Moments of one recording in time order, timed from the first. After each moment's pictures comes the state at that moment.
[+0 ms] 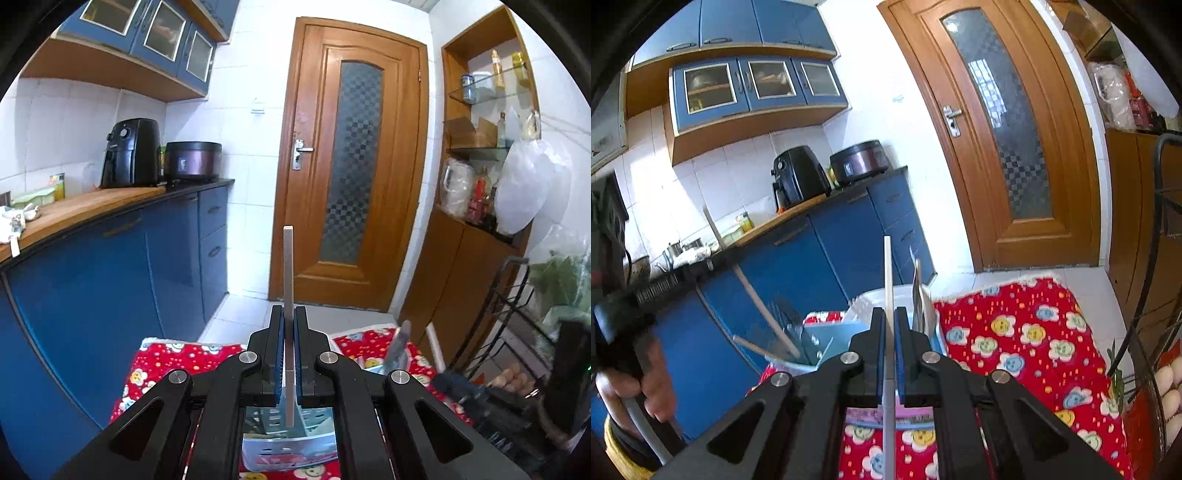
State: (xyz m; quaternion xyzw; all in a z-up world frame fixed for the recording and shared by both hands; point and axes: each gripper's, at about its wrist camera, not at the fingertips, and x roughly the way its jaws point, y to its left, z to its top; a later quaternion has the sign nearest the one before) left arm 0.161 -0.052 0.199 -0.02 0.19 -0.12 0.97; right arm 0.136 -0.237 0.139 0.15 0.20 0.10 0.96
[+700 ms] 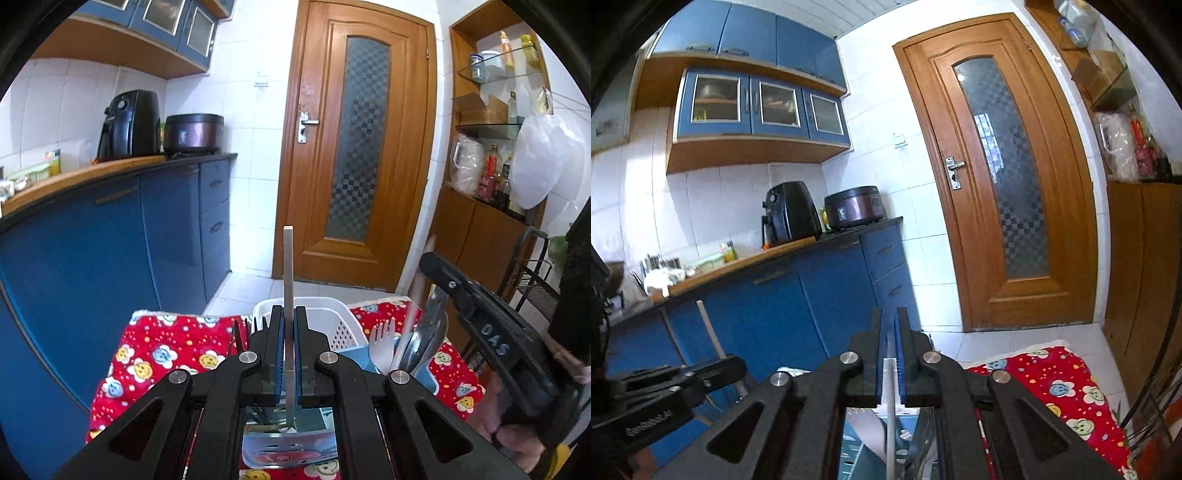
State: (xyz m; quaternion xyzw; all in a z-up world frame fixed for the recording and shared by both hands) left arm 0.190 -0.054 0.142 -0.03 0.23 -0.11 0.97; right arm 0.198 -0.208 0.129 0.10 0.11 0.06 0.99
